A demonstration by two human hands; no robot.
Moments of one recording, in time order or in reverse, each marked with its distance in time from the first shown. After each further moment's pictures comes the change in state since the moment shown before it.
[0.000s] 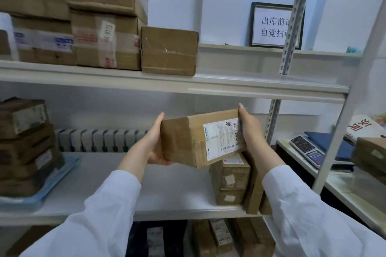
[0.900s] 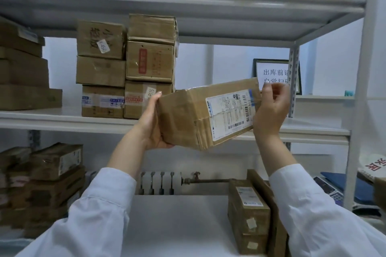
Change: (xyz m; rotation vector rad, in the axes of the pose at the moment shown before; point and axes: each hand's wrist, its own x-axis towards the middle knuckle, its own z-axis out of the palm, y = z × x) left_hand -0.138 0.117 -0.038 0.046 -0.116 0.484; right_hand -0.082 -0.175 0.007 0.425 0.477 -0.819
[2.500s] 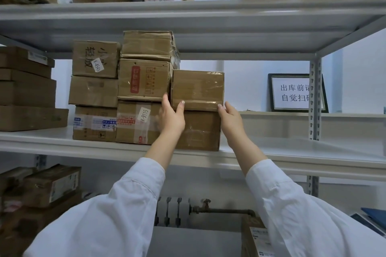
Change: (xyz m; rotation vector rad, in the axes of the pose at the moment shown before) left_hand 0.131 0.024 0.051 0.545 0.720 0.536; right_hand 0.041 0.098 0.100 -0.036 -0.615 0.443
